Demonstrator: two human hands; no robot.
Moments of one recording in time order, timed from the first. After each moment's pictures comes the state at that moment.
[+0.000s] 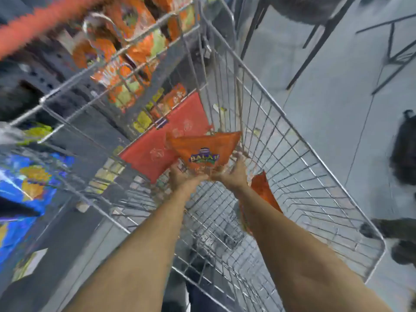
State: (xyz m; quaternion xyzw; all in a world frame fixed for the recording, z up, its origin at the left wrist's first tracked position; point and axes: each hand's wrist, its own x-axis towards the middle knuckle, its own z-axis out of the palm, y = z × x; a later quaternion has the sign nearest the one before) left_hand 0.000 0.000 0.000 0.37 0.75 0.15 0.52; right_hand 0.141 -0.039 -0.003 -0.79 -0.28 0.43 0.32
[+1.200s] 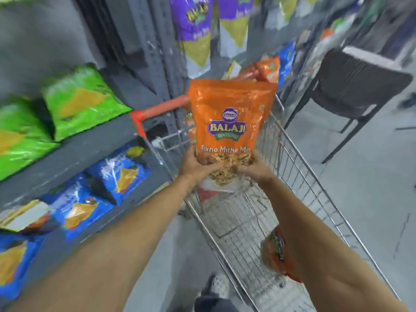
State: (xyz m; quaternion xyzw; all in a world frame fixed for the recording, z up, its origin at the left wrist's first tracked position) left_hand -0.104 0.009 0.231 0.49 0.63 0.36 0.49; right_hand 0.096 0.016 0.192 -0.54 -0.52 0.56 0.36
